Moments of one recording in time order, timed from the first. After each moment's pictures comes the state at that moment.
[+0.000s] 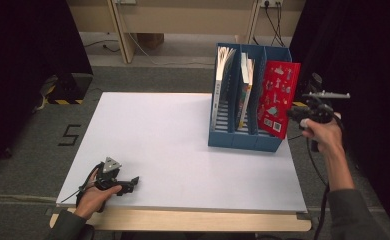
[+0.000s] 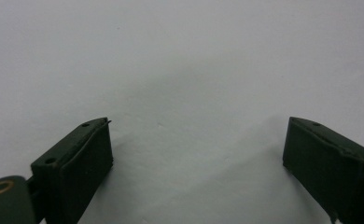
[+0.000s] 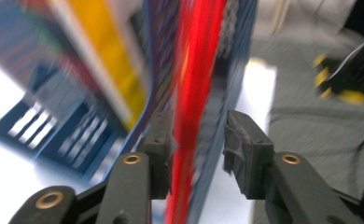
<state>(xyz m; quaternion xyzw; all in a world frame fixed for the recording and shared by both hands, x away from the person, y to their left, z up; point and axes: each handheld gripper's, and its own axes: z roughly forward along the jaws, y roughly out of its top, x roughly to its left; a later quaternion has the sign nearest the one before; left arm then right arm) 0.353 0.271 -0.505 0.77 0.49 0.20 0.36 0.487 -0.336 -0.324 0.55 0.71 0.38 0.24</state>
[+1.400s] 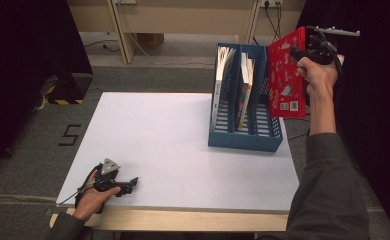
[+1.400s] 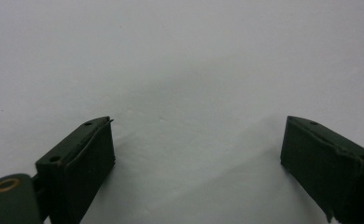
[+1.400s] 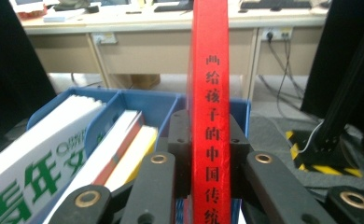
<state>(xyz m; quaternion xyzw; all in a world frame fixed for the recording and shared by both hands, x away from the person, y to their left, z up) 0.349 0.274 -0.505 0.77 0.48 0.20 0.36 0.551 -0.294 -0.200 0.54 0.62 0.46 0.34</state>
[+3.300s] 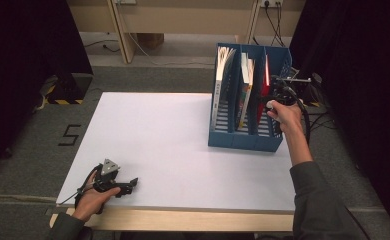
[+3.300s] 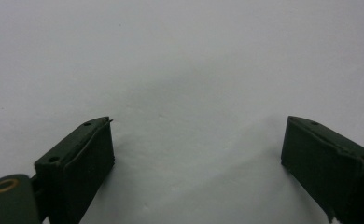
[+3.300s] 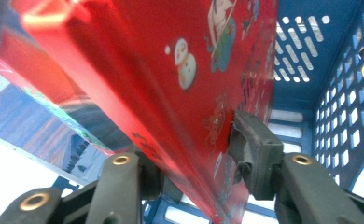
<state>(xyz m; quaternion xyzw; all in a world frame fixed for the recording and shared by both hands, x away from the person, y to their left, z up) 0.348 0.274 -0.505 0.77 0.48 0.20 0.36 0.549 -0.259 -0.341 0.58 0.68 0.41 0.18</state>
